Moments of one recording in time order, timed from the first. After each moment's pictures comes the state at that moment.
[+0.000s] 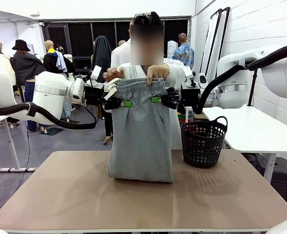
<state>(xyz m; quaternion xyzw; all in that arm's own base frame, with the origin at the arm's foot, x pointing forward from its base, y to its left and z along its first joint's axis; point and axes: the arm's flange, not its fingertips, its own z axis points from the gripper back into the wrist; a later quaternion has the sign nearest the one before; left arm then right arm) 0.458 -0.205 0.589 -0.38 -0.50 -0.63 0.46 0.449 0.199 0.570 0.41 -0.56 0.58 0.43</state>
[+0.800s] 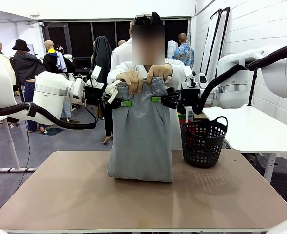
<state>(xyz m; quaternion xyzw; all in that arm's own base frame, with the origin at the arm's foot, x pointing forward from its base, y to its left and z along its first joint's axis) 0.457 -0.205 0.589 -0.38 -0.50 -0.63 0.45 0.449 0.199 0.571 0.41 -0.56 0.58 0.43</state>
